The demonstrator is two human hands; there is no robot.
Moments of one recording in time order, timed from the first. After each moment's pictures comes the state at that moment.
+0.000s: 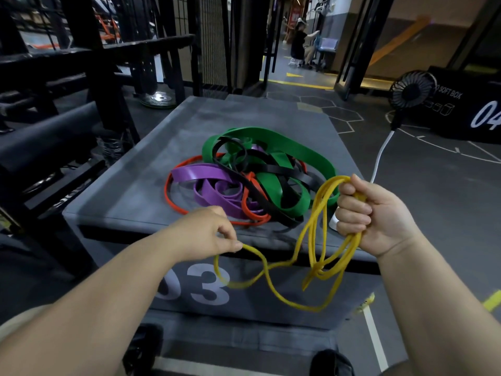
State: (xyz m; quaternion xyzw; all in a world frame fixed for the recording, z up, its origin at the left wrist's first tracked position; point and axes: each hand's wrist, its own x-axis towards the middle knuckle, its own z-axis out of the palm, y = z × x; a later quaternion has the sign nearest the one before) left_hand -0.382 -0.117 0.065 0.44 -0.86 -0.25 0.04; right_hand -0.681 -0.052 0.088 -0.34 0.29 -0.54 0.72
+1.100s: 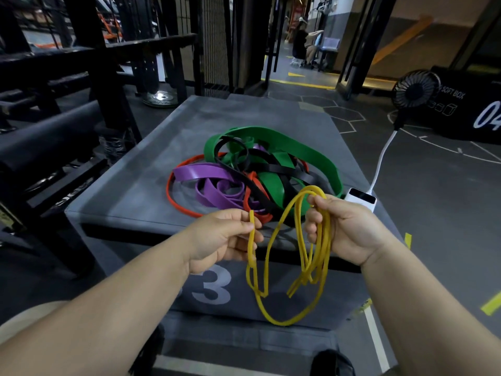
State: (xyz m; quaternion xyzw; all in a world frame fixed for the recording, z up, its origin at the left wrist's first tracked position) left_hand -0.405 -0.097 0.060 0.36 -0.53 -0.73 0.24; right_hand -0.633 -0.051 0.080 -0.35 0.44 -0.51 0.65
